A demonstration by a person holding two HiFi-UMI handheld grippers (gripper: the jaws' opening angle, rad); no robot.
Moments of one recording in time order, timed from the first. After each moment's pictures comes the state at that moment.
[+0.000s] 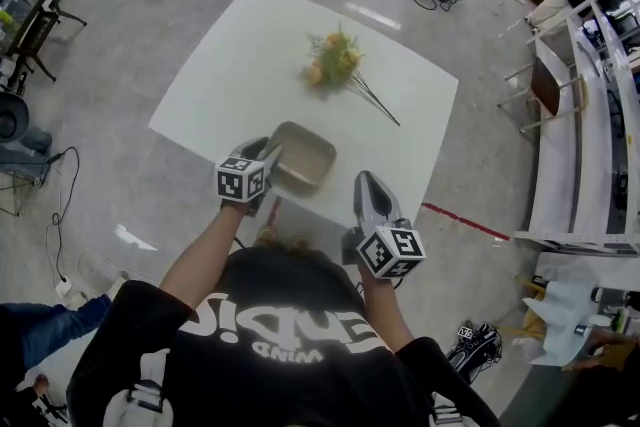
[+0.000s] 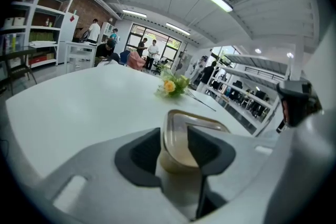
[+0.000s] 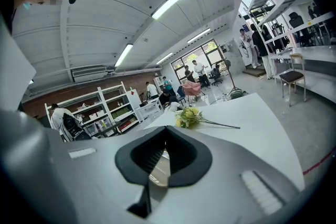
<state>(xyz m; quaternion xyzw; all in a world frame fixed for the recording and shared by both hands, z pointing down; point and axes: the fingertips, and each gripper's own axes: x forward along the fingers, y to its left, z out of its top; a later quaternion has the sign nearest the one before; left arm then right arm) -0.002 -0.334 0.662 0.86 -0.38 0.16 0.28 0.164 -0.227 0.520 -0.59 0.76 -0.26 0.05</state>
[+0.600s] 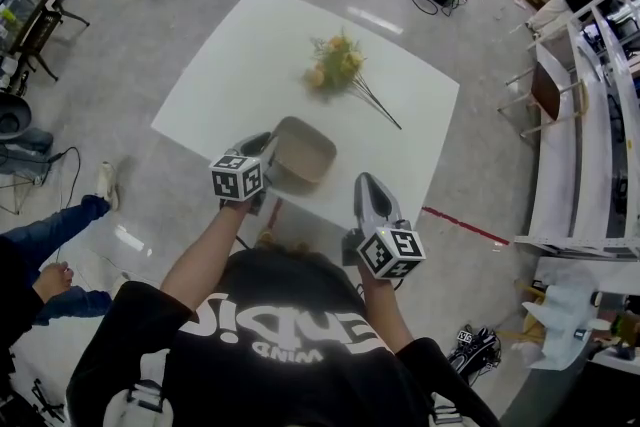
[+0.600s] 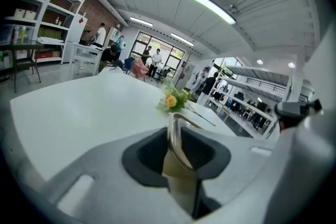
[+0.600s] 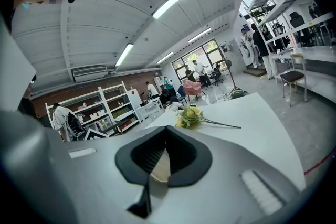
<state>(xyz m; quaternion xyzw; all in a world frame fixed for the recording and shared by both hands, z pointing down) -0.010 -0.345 0.626 0.86 -0.40 0.11 0.29 0.161 -0.227 0.520 -0.59 0.76 -0.25 0.05</state>
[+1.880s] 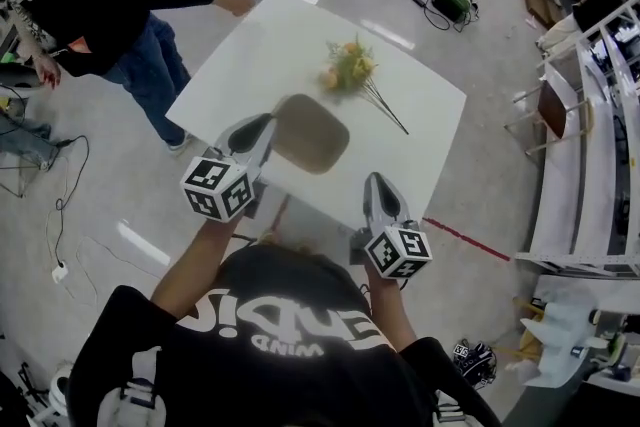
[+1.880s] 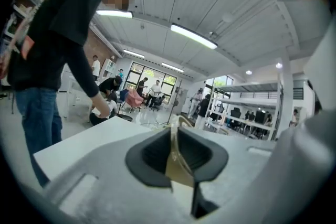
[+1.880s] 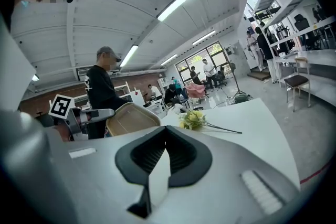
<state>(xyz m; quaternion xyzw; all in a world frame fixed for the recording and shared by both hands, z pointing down) -0.035 -0.299 0.442 0.89 -0.42 0.00 0.17 0.160 -0.208 0.499 -0.58 0.78 -0.24 0.04</state>
